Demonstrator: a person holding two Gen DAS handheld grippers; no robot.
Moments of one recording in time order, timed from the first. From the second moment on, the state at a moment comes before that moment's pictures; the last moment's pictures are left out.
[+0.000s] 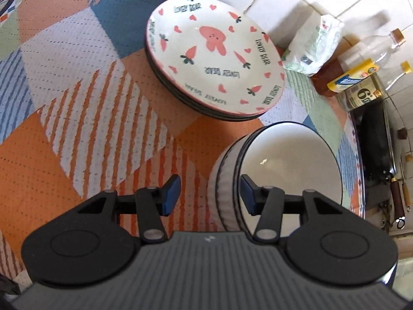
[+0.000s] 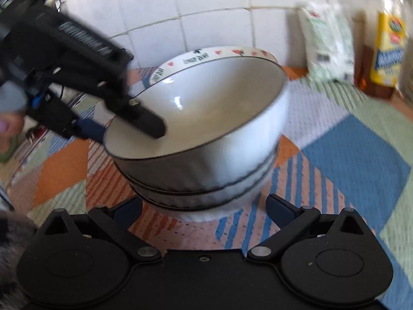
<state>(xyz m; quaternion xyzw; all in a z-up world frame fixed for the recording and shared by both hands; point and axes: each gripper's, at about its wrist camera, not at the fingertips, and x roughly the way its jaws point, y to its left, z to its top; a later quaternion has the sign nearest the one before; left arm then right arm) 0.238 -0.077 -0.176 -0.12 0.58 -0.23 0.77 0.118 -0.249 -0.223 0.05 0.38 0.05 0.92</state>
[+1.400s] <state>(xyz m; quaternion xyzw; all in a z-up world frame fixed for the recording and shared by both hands) 0.181 -0.092 -0.082 0.01 0.44 -0.29 0.85 0.106 -0.246 -0.172 0.03 0.26 0.06 0.96</state>
